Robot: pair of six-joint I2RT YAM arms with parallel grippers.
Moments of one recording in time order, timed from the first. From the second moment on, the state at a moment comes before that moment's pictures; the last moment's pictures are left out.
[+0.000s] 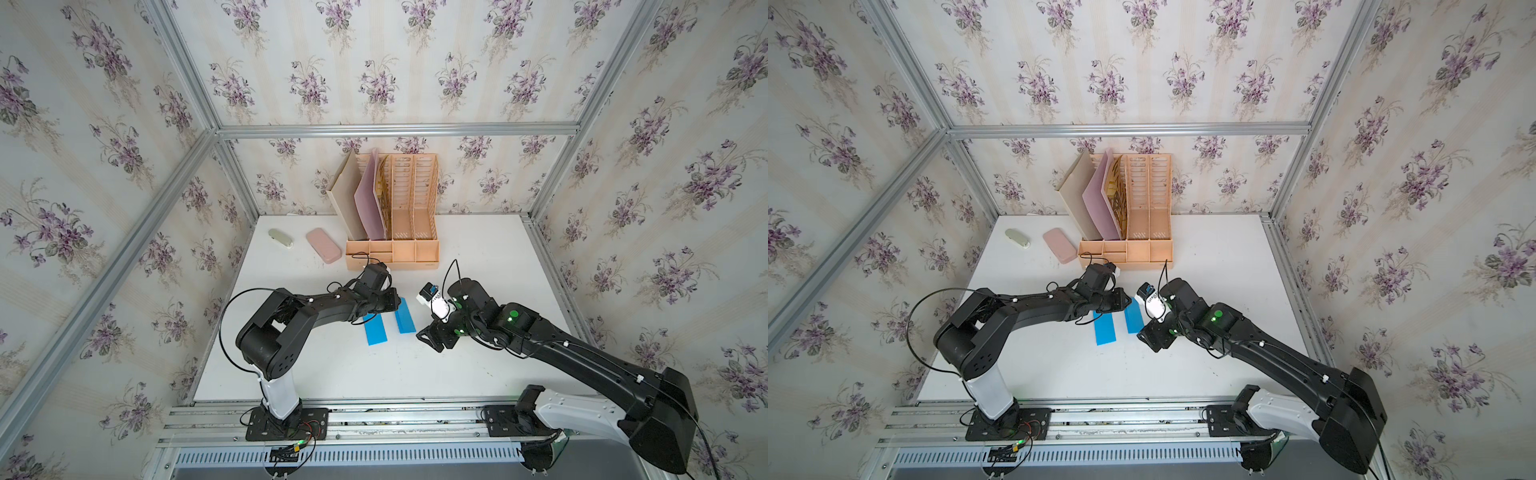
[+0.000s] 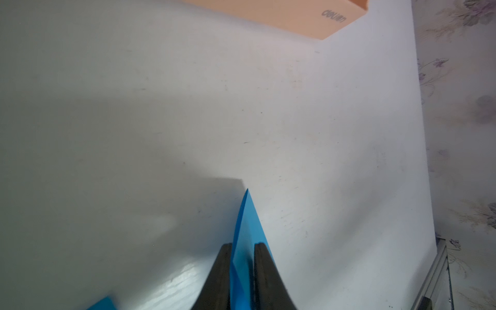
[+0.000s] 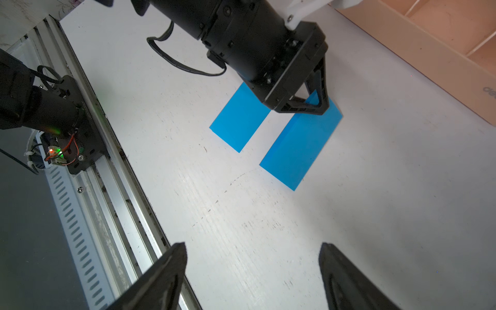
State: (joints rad) left arm -0.61 1.80 0.93 0.00 0.22 -0.67; right arm 0.83 1.13 0.86 -0.60 -0.21 0.02
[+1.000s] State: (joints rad) left arm -0.61 1.78 1.07 -0.32 0.06 -0.60; right arm 0.83 1.13 0.86 -0.59 -0.22 0.02
